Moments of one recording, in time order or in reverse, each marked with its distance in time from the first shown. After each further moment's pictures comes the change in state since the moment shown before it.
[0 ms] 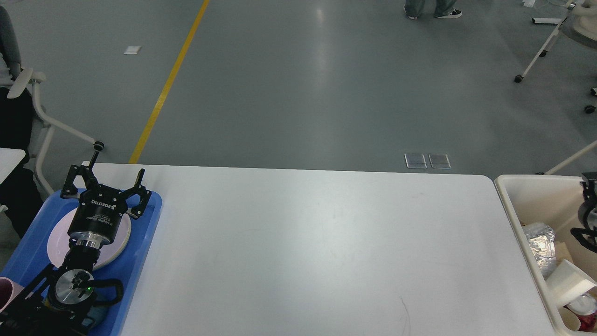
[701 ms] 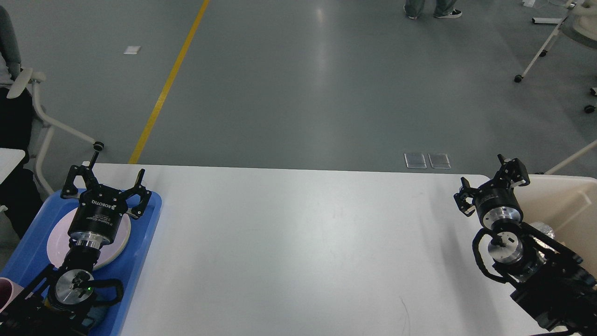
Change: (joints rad) left arm 0.000 -0.001 0.000 0.000 0.000 0.000 0.000; right arm -0.301 0.173 0.733 0.478 -0.030 0.022 0.533
